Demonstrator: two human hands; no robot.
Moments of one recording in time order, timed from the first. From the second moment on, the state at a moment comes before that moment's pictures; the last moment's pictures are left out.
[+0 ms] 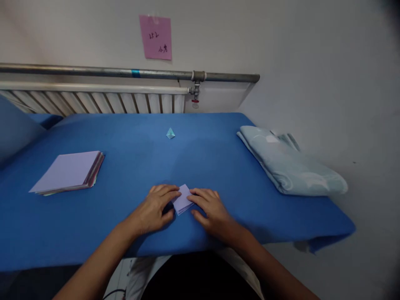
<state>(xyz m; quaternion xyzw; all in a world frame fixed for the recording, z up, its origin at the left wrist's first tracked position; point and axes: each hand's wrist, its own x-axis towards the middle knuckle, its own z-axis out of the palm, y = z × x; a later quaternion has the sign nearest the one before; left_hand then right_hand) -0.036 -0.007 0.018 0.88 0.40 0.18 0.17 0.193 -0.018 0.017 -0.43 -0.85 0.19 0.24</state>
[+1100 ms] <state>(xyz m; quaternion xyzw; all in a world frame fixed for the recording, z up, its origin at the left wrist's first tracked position) -0.029 0.003 0.023 0.90 0.38 0.14 0.13 0.188 -0.013 0.016 -0.45 -0.85 0.16 0.23</state>
